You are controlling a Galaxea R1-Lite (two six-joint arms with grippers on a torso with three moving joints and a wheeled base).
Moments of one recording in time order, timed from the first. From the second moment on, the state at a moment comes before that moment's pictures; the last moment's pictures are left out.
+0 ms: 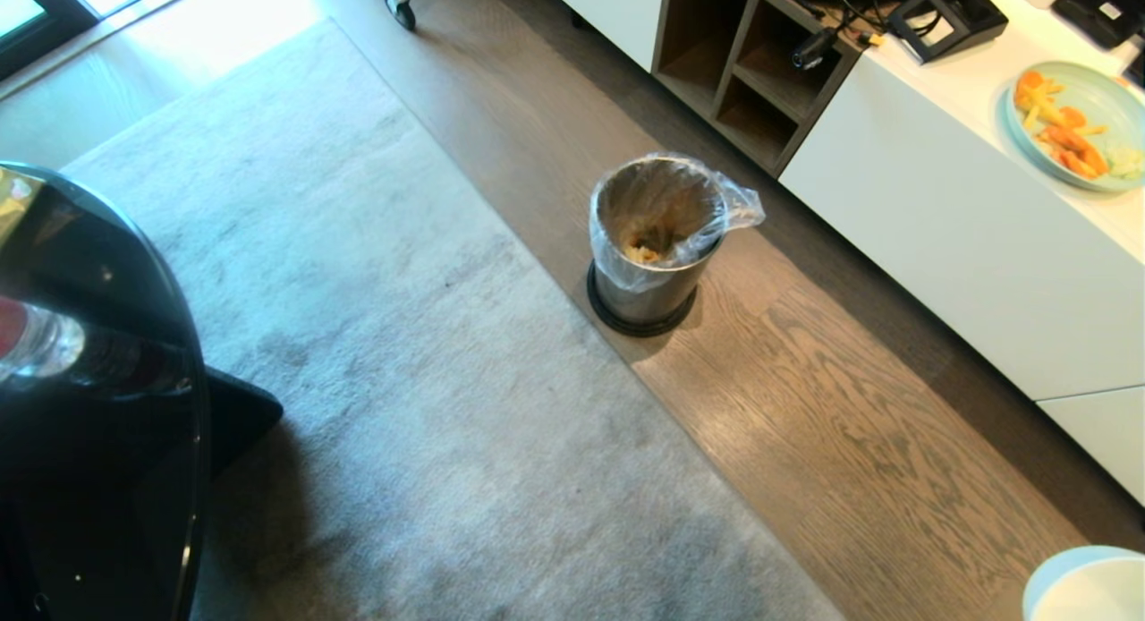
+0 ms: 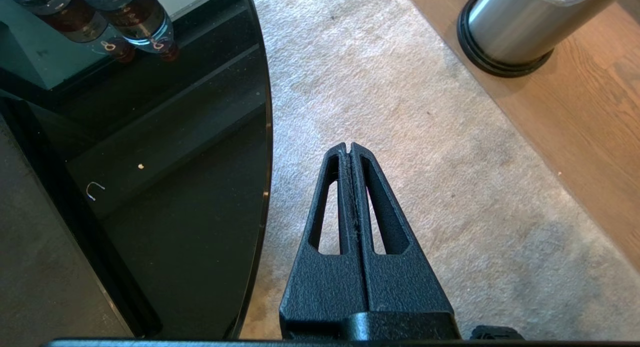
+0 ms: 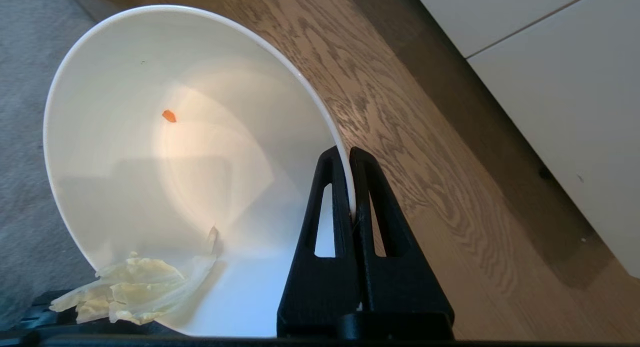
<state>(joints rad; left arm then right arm) 0.00 0.00 0.00 0.00 0.01 -0.08 -0.11 0.29 0.00 -0.14 -0.07 -0.12</state>
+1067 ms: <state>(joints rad) 0.00 0.00 0.00 0.00 0.01 -0.08 0.00 0.00 0.00 0.00 0.03 -0.10</state>
